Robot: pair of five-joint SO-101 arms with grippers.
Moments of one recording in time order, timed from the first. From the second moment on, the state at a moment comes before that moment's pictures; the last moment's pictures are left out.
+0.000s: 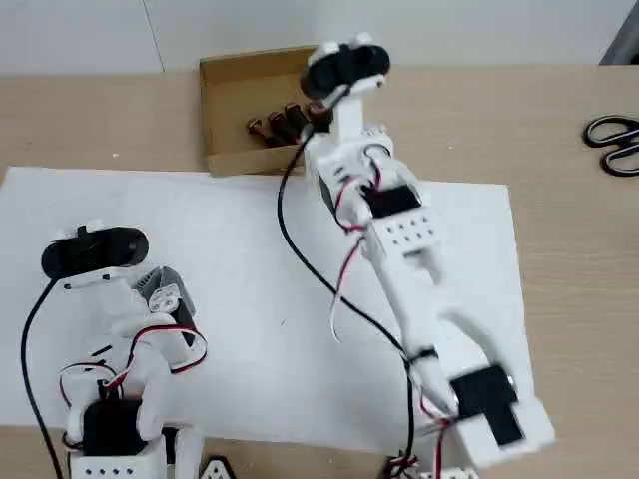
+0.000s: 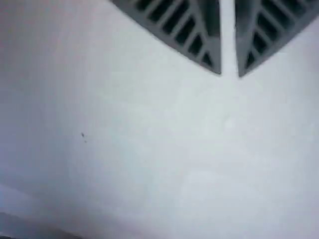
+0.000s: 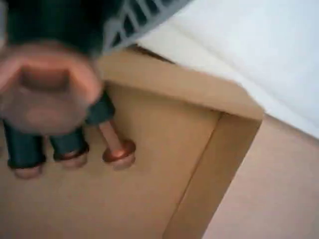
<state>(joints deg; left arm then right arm) -5.4 -86.9 69.8 64.9 19.8 -22.2 0.7 10.7 24.4 -5.7</state>
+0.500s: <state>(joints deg) -5.4 -86.9 69.8 69.3 19.8 -19.6 41.4 -33.2 24.3 -5.7</state>
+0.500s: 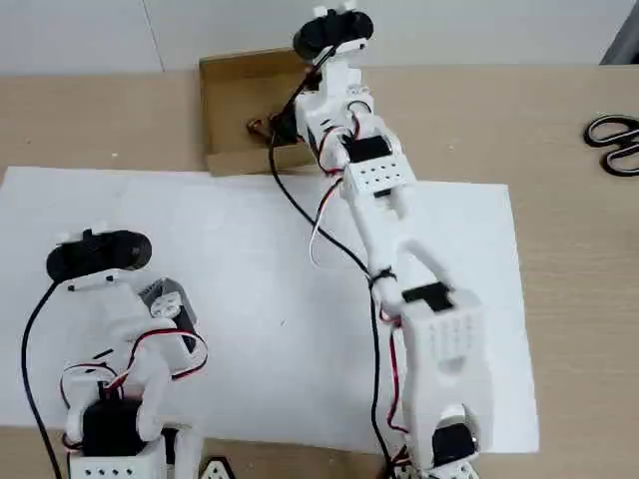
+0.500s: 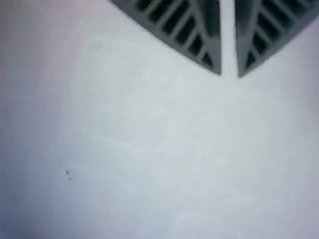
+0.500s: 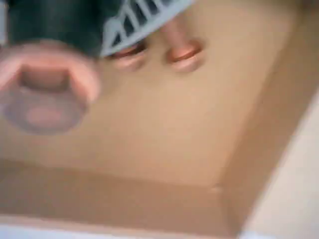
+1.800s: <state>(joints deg) -5.4 -86.9 69.8 69.3 19.7 -20.0 65.0 -67.5 41.3 1.9</state>
